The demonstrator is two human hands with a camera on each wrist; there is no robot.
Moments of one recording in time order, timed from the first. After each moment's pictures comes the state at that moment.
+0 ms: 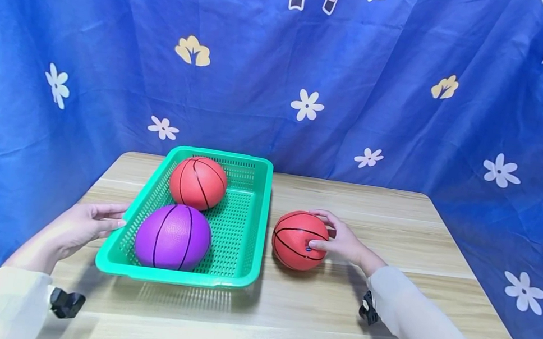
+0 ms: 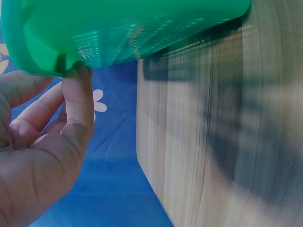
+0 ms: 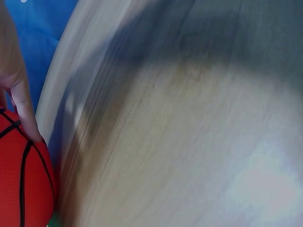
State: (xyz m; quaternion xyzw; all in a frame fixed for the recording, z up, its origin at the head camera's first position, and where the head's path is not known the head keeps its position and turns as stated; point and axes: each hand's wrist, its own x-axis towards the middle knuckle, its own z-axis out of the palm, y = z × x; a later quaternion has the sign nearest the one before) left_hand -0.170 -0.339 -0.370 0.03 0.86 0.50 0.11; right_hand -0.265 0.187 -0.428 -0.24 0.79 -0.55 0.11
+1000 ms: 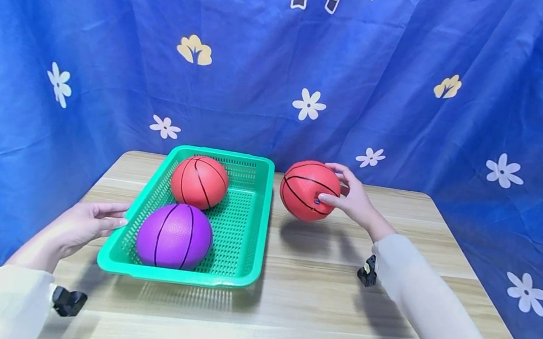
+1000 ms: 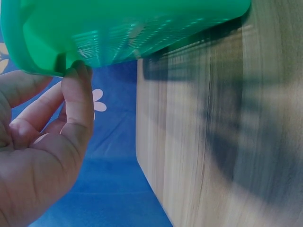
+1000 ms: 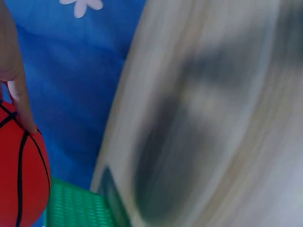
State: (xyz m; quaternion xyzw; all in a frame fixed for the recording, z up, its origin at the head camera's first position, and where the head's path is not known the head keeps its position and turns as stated) left_hand -0.170 -0.339 -0.370 0.03 0.86 0.50 0.11; right_hand -0.290 0.176 -0.338 -0.26 0.78 -0.56 -0.02
